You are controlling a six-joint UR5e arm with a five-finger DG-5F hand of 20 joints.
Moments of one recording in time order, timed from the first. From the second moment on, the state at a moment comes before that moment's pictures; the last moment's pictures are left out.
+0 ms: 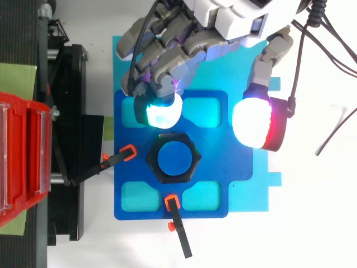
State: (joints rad) arm -0.19 -2.52 -1.01 -2.16 -2.37 -0.64
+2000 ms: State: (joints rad) arm -0.15 -2.52 -1.11 -2.10 -2.28 -0.67
